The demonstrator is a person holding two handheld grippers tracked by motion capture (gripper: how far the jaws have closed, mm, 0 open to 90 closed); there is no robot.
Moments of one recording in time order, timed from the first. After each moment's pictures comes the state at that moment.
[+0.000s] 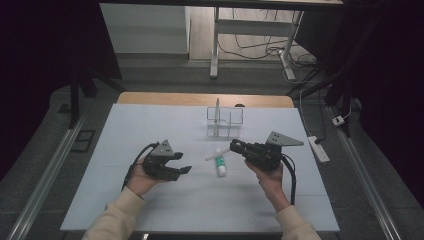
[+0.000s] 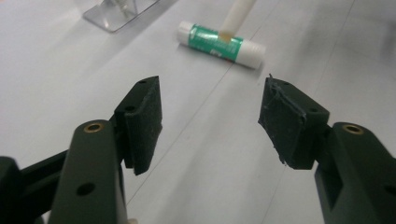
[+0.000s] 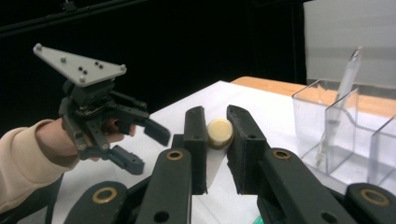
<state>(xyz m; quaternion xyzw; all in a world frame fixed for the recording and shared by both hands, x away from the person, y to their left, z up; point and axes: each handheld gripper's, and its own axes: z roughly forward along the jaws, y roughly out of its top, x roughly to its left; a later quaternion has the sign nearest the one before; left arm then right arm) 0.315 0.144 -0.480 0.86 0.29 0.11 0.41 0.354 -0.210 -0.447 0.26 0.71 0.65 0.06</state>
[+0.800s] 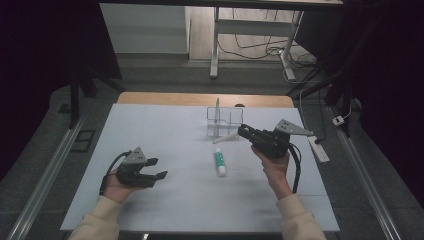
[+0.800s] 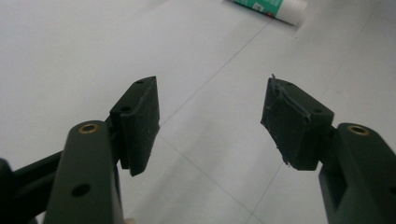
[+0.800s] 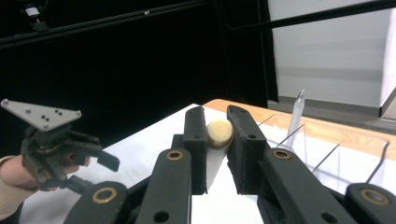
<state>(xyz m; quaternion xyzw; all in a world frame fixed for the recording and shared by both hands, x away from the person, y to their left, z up) 0.291 0.206 -0.503 0.84 0.34 0.12 0.41 0.373 -0.221 -0.419 0.28 0.69 0.66 0.11</state>
